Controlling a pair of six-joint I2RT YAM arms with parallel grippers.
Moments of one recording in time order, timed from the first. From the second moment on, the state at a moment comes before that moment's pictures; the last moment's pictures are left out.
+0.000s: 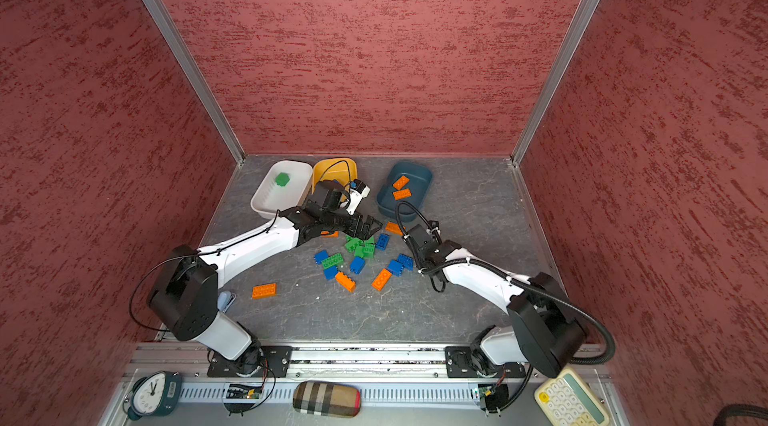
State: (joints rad) left arm -0.60 1.59 1.11 -0.24 0.32 -0.18; right arm 0.65 1.35 0.77 -0.55 0.31 0.68
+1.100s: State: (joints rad) left arm -0.61 1.60 1.15 -0.37 0.01 -0.34; right arm 0.30 2.29 1.92 -0.45 0.15 0.12
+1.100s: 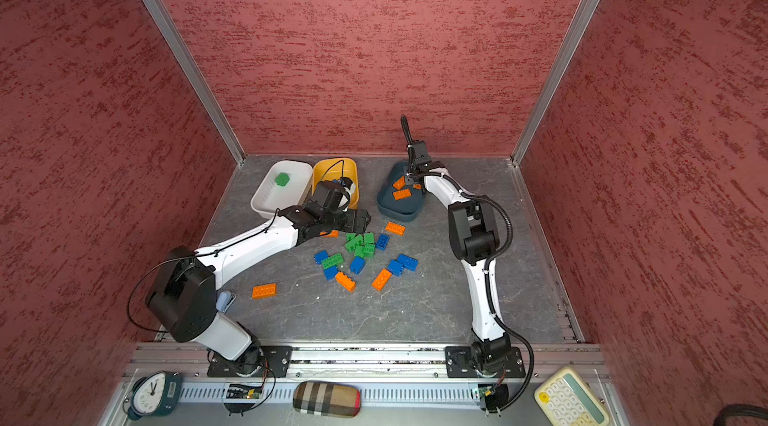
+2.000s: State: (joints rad) left arm -0.83 1.97 1.40 -0.70 -0.18 -0.47; right arm 0.36 1.44 0.93 -0.11 0.44 0.49
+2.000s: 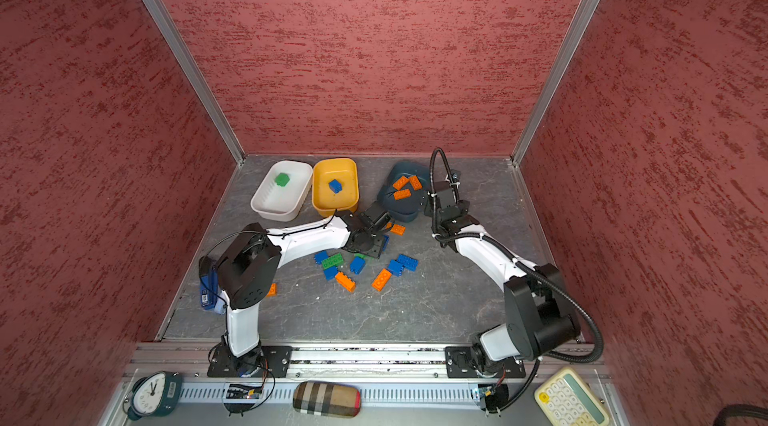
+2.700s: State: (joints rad) left arm -0.82 1.82 1.29 -0.61 -0.19 -0.47; right arm 0.38 1.34 0.88 -0.03 0.23 0.46
